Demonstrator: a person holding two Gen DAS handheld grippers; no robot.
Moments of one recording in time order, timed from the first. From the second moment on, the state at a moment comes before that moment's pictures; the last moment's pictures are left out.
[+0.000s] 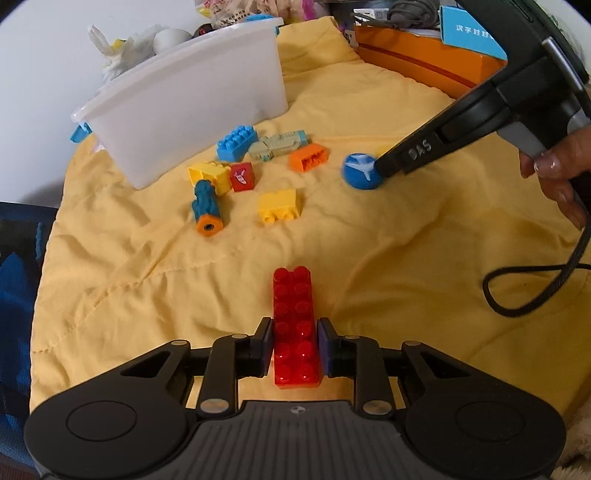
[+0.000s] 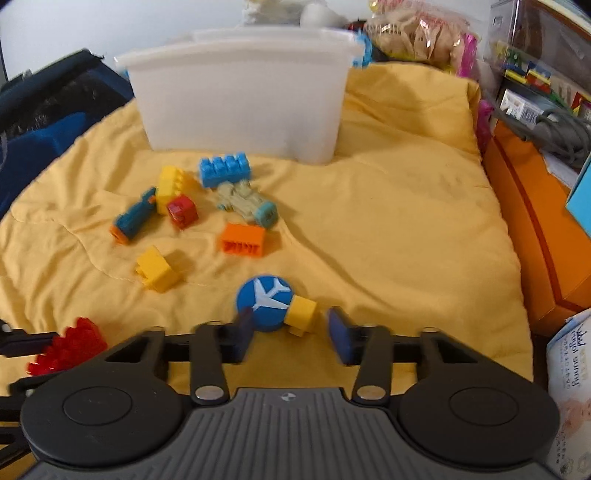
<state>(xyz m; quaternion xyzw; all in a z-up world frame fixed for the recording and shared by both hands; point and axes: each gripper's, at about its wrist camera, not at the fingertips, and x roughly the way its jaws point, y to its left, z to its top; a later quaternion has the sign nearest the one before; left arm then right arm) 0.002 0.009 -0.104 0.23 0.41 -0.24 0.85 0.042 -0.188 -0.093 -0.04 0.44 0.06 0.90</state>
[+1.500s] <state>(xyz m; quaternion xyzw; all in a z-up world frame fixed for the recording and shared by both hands) 0.076 0.023 0.001 0.17 0.30 -0.23 0.91 0.045 -0.148 -0.011 -0.09 0.36 0.14 0.92</state>
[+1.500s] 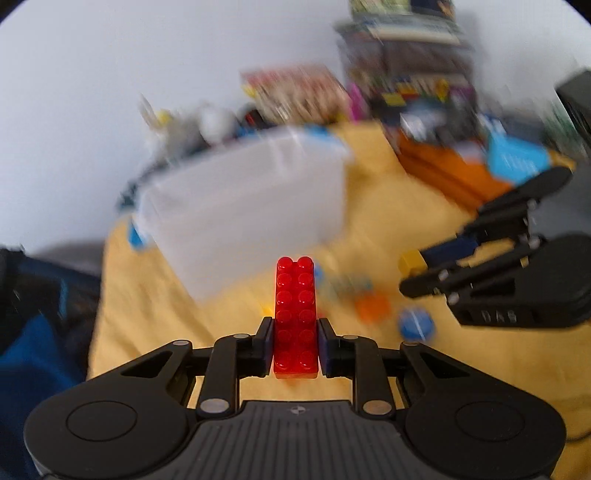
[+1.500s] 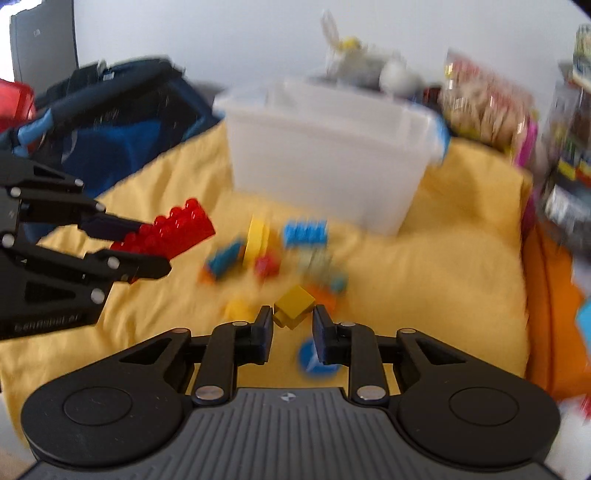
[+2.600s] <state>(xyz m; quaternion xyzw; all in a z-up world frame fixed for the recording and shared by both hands) 0.121 0.007 0.016 0.19 0.23 -0.19 0.93 0.125 -0.178 0.013 -0.07 0.27 0.09 0.95</state>
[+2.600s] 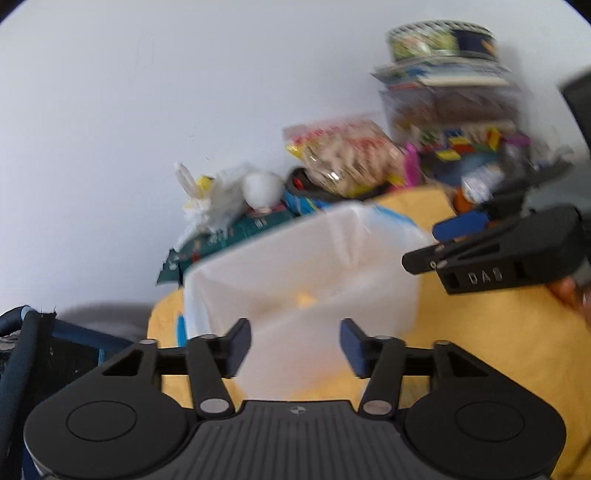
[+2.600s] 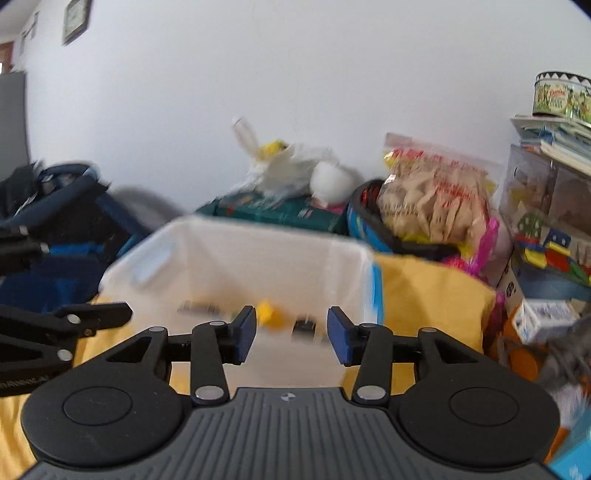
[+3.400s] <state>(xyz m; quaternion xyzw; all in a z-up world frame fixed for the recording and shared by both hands) 0.118 0.007 -0.114 -0.11 0.46 -0.18 0.87 0.013 -0.197 -0.069 -0.08 0.37 0.07 0.92</state>
